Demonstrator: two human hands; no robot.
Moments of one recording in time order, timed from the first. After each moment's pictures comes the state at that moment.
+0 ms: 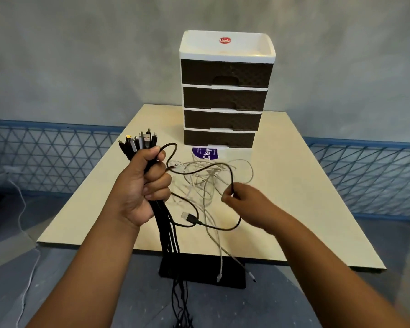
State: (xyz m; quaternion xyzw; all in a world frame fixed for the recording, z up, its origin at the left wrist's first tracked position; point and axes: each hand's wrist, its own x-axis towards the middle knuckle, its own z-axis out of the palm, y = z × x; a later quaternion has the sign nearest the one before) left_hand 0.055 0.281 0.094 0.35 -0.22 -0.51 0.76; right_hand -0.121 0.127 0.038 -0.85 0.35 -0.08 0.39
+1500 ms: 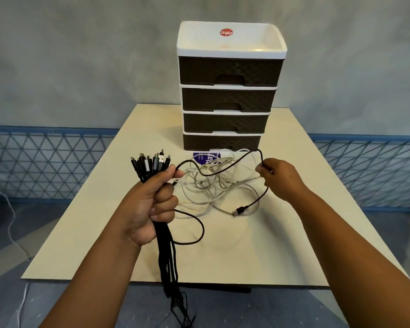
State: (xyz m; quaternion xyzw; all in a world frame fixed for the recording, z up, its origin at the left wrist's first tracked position) left_hand 0.089 0.251 0.079 0.48 -0.17 -0.51 0.69; right_hand -0.091 0.000 0.020 -0.82 0.46 -0.18 0.28
